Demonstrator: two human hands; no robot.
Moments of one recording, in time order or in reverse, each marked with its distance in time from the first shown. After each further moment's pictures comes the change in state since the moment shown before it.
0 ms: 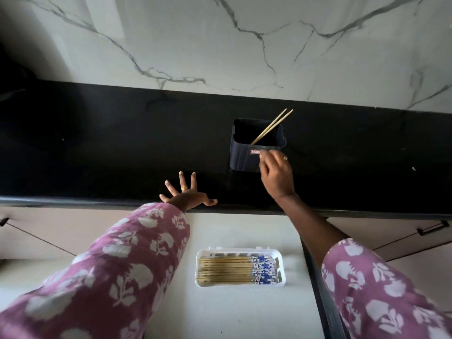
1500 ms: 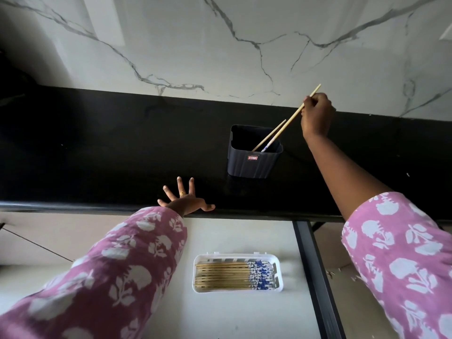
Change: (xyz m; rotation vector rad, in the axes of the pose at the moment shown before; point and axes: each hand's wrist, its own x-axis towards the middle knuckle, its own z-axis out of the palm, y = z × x) left_hand 0.005 -0.001 0.001 0.005 -0.003 0.013; right_hand 0.146 0.059 -0.039 0.204 0.049 0.784
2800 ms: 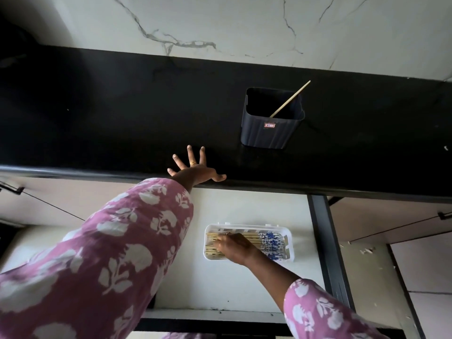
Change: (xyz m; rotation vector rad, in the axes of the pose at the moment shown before) left_hand -0.001 0.001 -0.001 0.016 -0.001 0.012; right_hand -0.350 0.133 0.047 -0.655 -1.506 -0.755
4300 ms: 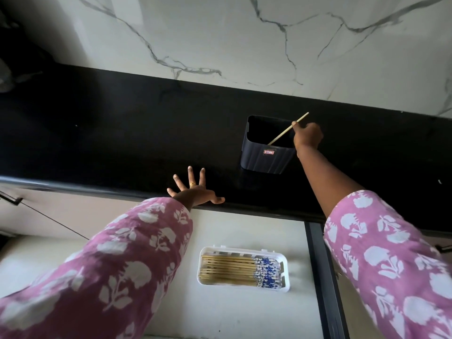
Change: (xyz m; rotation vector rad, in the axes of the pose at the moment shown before) left_hand 0.000 0.000 -0.001 -0.038 -0.016 -0.018; right_hand 0.002 0.201 -0.266 0.799 1.170 0.954
